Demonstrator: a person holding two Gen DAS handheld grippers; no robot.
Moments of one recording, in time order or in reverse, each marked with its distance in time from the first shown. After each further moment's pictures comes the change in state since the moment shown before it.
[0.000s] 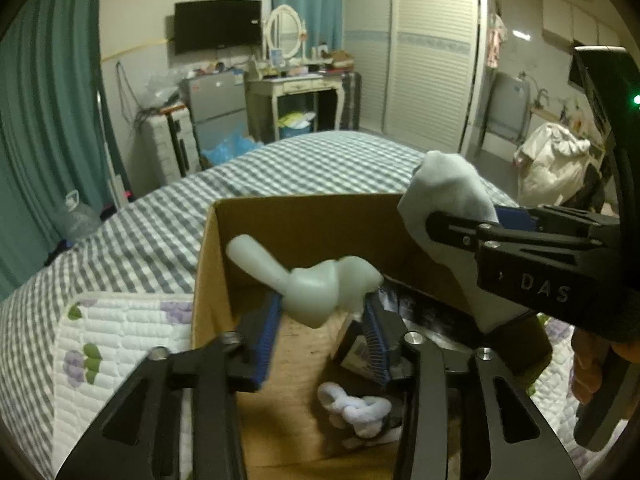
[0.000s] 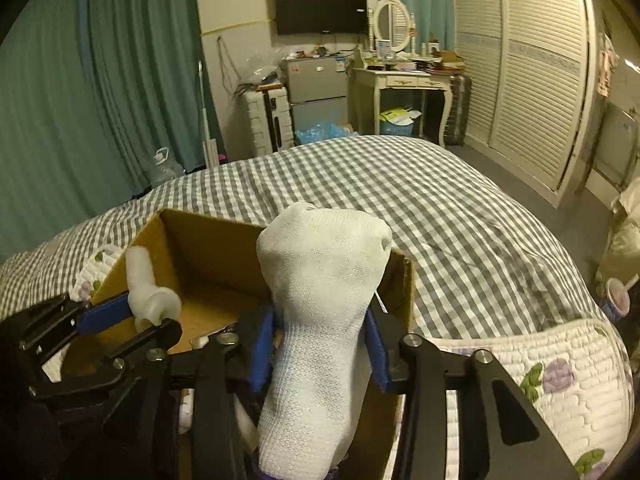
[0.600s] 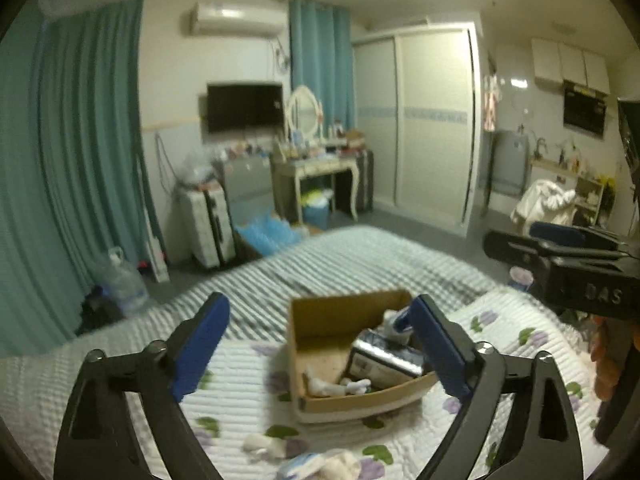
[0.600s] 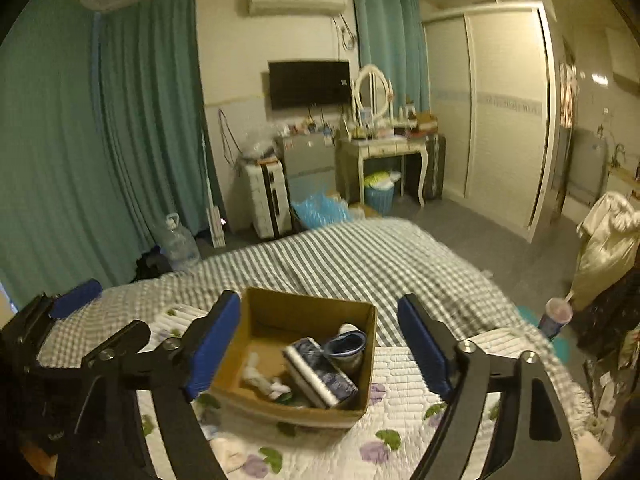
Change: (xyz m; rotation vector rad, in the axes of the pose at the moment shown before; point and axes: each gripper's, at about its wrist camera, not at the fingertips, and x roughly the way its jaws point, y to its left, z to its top) left arm -0.238 0.008 0.030 0.011 -0.294 0.075; right arm -0.247 0.050 0.018 0.023 -0.237 -0.040
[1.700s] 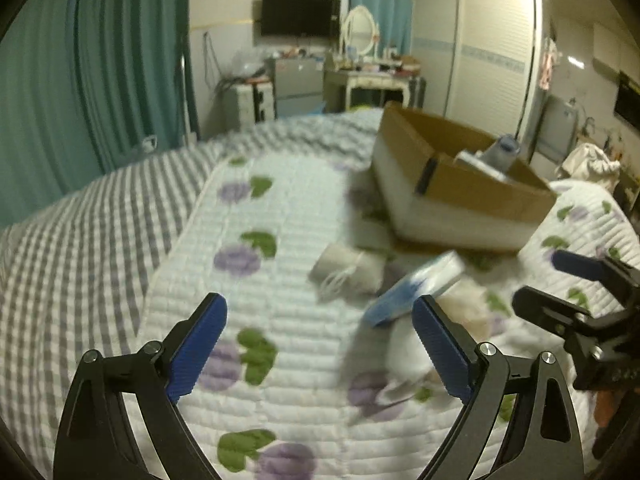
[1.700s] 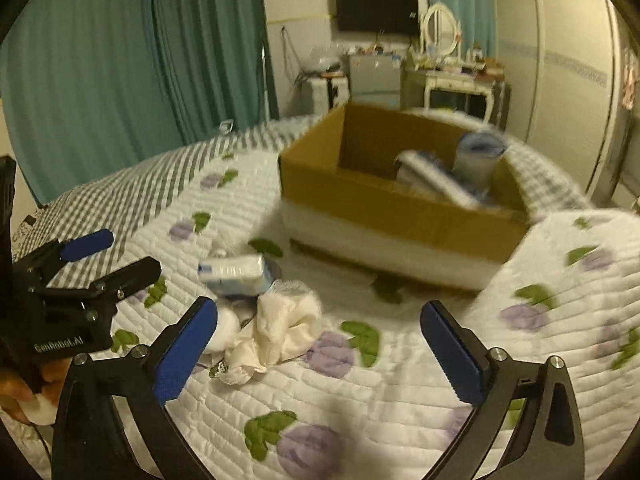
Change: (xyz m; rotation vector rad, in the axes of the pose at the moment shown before) left arm 0.053 0.085 -0.221 -0.149 0.313 0.103; right arm 0.093 0.082 -0.223 -0.101 0.260 0.194
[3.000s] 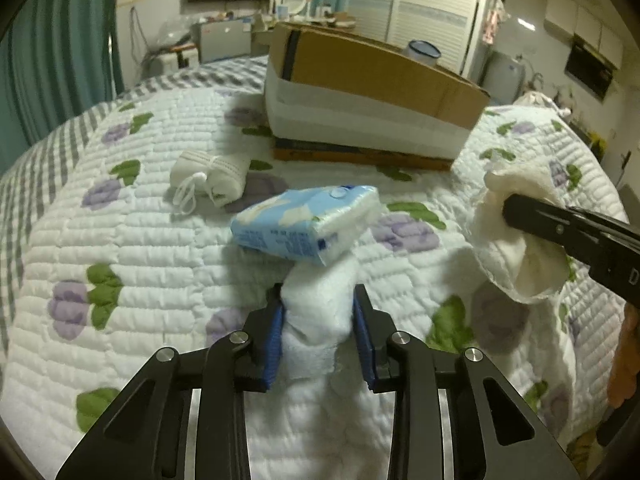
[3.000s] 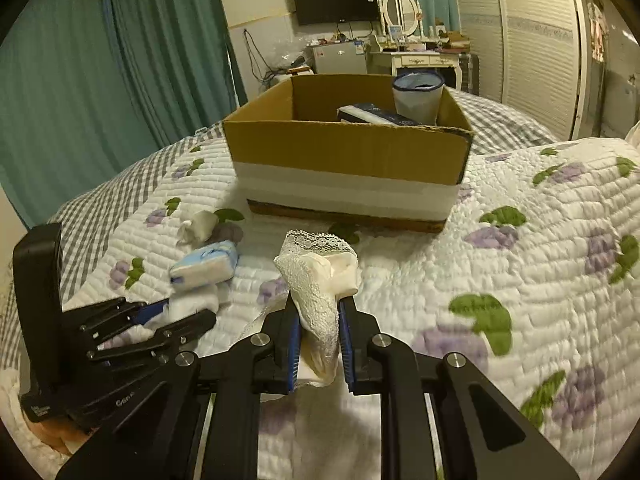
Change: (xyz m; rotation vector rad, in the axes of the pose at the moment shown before) left arm 0.021 -0.073 -0.051 0.126 0.136 -0.204; right arm -0.031 -0.039 -0.049 0.130 -0.016 -0.053
